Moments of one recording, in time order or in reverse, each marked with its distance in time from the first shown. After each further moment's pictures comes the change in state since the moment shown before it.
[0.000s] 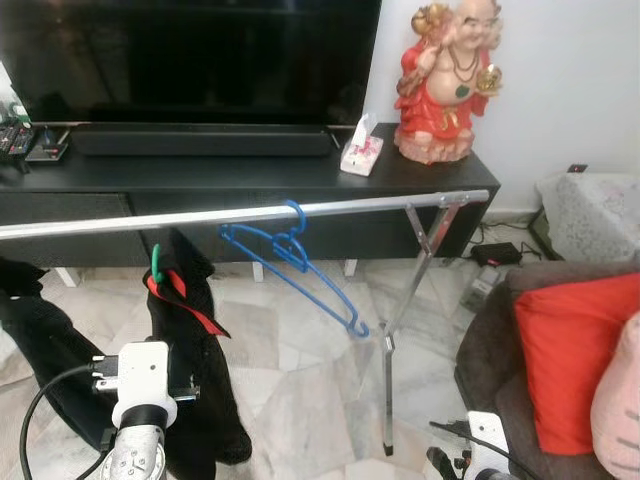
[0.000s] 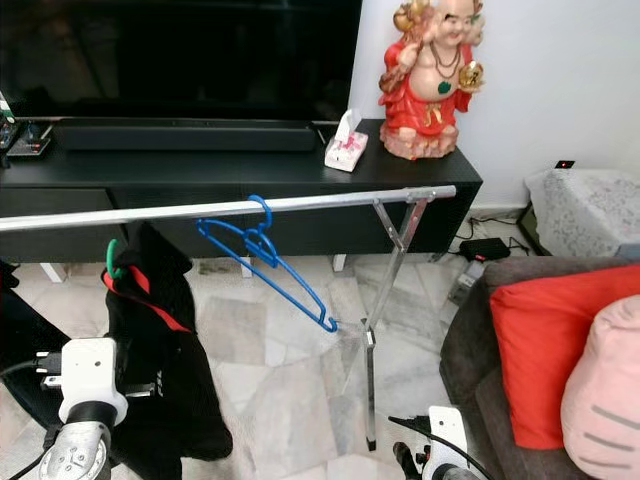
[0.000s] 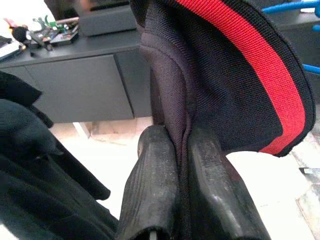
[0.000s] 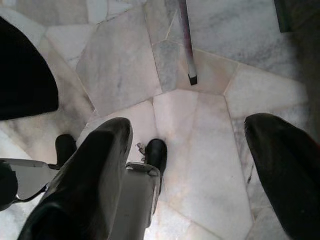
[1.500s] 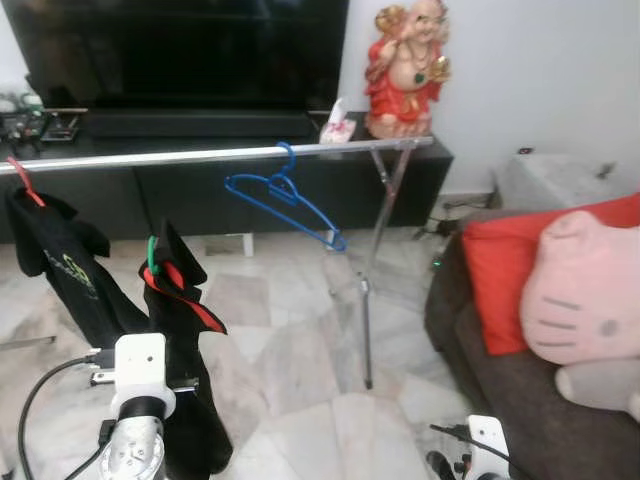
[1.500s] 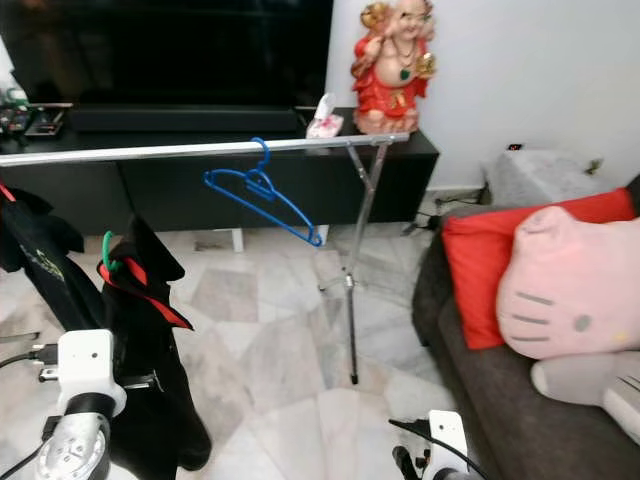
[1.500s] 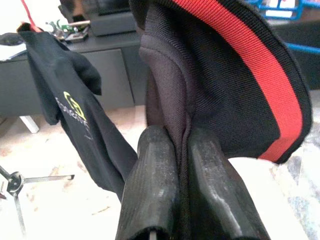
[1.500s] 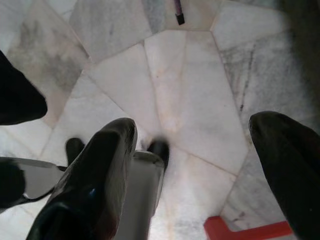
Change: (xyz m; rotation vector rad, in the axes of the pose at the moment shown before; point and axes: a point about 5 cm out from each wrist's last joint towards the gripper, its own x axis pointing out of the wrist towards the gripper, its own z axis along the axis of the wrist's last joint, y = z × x) left arm 0.006 0.000 0.010 -0.008 -0.024 0.004; right arm -0.001 0.000 -0.006 0.004 0.010 0.006
